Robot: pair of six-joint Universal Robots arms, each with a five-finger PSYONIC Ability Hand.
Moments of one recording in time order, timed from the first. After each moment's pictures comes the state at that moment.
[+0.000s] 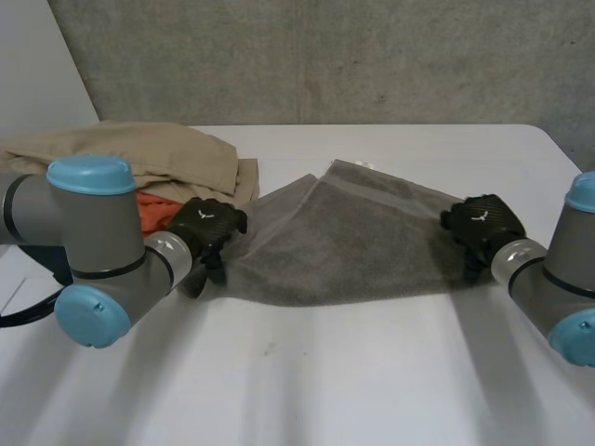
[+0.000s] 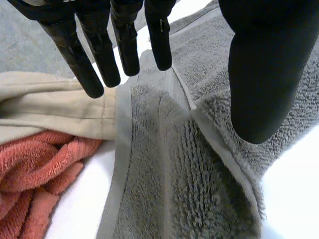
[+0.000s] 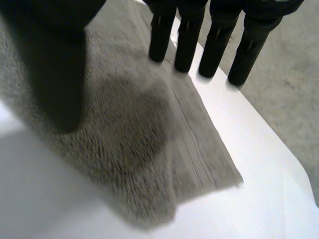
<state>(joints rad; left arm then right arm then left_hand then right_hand) 4.29 -2.19 -1.33 3.12 -1.44 3.52 1.79 -1.04 1.54 -0.16 1.42 2.52 0.44 0.44 0.44 0.45 0.28 0.42 0.42 0.43 0.43 0.24</state>
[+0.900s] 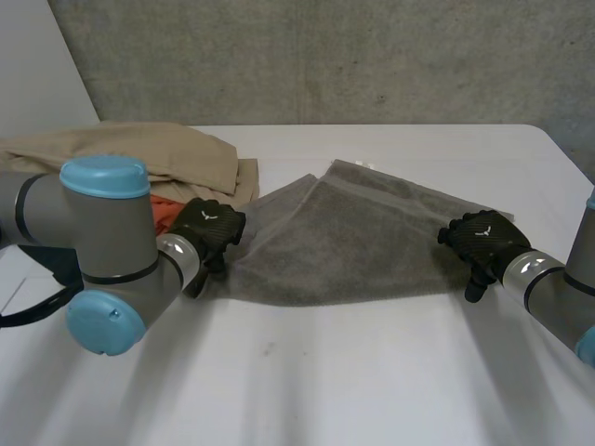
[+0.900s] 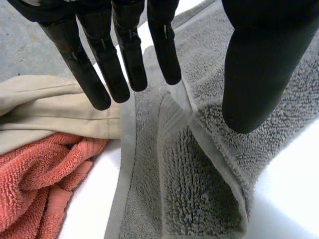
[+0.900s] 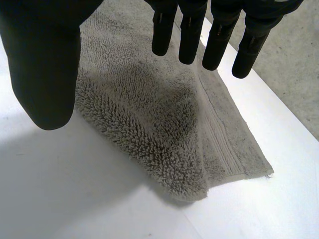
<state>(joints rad) 4.24 -2.18 -1.33 3.10 -1.54 3.55 1.72 -1.06 1.60 -0.10 1.31 2.49 0.64 0.64 0.64 0.63 0.46 0.40 0.36 0.40 0.39 0.24</state>
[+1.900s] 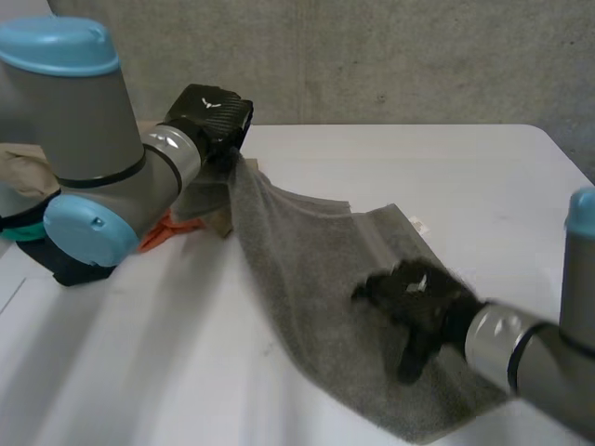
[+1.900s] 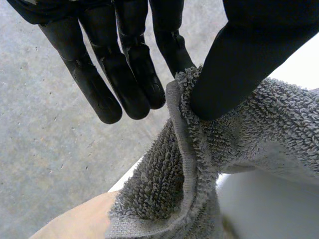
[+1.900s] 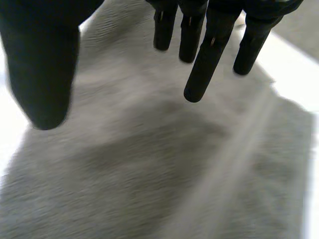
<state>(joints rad) 4.21 -2.17 -0.87 2.92 -1.52 3.53 1.99 -1.37 1.72 0.25 1.25 2.67 1.15 1.20 1.19 1.20 0.98 0.32 0.32 0.78 0.33 0.13</state>
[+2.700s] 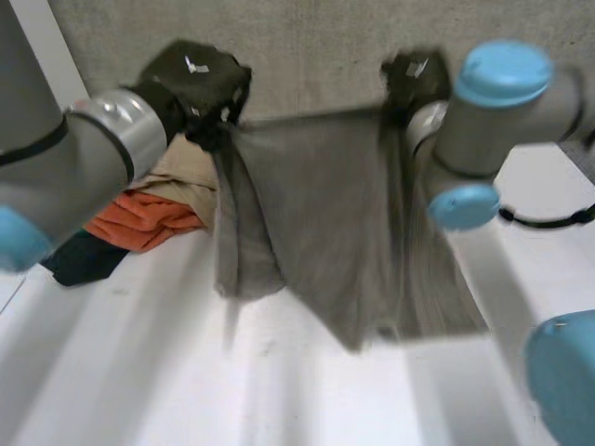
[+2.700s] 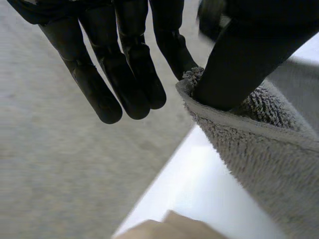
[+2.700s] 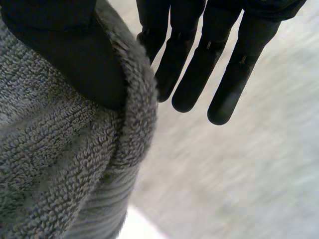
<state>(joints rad) 4.23 -1.94 -0.96 2.88 -1.41 3.61 2.06 -0.63 0.39 0.05 1.67 2.77 1.15 1.20 1.19 1.20 0.98 1.14 1.18 1.19 1.20 0.99</state>
